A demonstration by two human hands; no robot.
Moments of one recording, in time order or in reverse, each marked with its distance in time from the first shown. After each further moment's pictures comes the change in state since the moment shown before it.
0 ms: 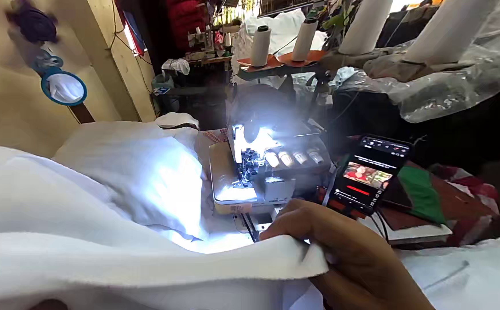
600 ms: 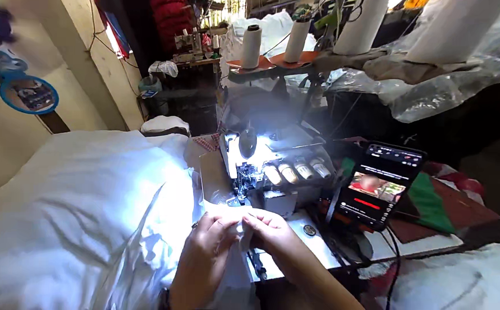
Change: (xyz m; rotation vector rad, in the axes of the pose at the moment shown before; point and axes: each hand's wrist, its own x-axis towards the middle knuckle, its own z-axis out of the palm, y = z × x) left_hand -0.074 -0.183 0.092 0.137 -0.789 0.161; right_hand 0.002 0.119 0.040 0.521 0.277 0.943
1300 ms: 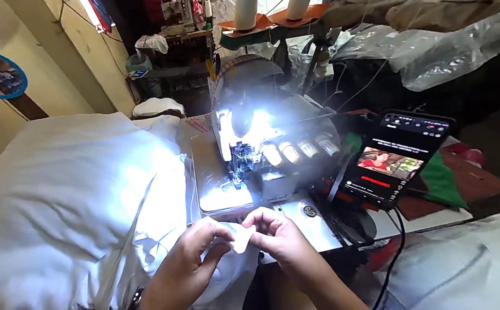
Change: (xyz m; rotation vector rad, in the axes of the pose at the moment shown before) left_hand -0.014 -0.015 -0.019 -0.330 -0.297 0.029; right_hand -0.008 0.057 -0.029 0.072 -0.056 -0.151
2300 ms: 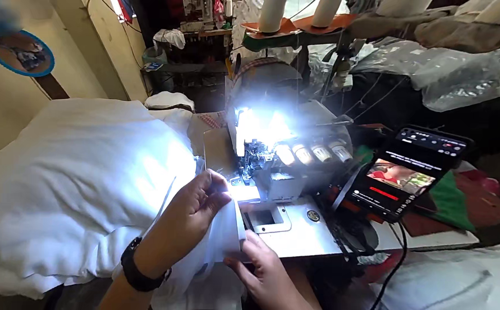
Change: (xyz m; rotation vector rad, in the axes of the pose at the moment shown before) left_hand 0.041 0.040 -0.035 -0.099 0.133 -0.250; right_hand -0.030 0.050 0.023 -0.689 -0.046 -0.470
